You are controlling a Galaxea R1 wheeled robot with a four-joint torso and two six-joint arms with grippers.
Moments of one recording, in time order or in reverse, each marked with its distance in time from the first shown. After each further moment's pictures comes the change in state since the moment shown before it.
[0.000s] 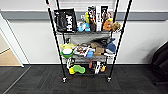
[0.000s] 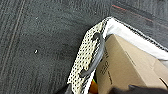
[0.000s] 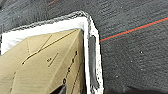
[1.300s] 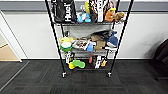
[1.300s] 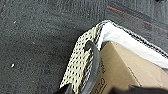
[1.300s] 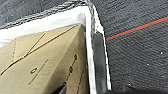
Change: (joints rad) left arm -0.083 0.044 -0.003 0.000 -0.001 -0.002; right arm 0.061 0.035 -0.006 0.019 -0.003 0.009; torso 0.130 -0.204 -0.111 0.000
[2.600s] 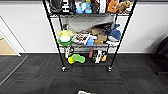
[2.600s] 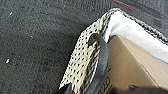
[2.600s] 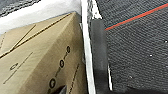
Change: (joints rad) left arm -0.024 0.072 -0.090 0.018 -0.052 0.004; right arm 0.029 0.010 -0.005 -0.001 0.005 0.018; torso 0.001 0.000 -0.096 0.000
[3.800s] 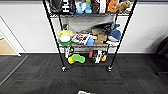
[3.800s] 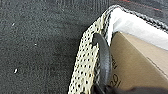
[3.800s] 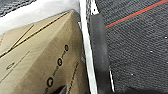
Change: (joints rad) left arm 0.009 -0.008 -0.006 0.103 -0.008 0.018; right arm -0.011 0.012 -0.007 0.000 0.019 0.026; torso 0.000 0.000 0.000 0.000
